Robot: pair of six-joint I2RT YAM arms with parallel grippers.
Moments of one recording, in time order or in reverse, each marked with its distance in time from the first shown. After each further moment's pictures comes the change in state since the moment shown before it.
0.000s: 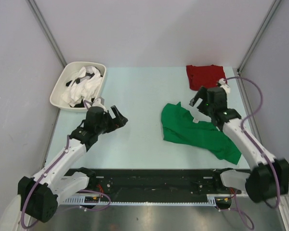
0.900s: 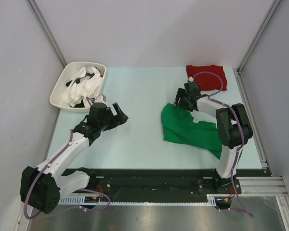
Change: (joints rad) left arm 0.000 0.133 0.058 0.006 -0.043 0.011; right arm 0.033 0.816 0.279 0.291 -0.256 -0.122
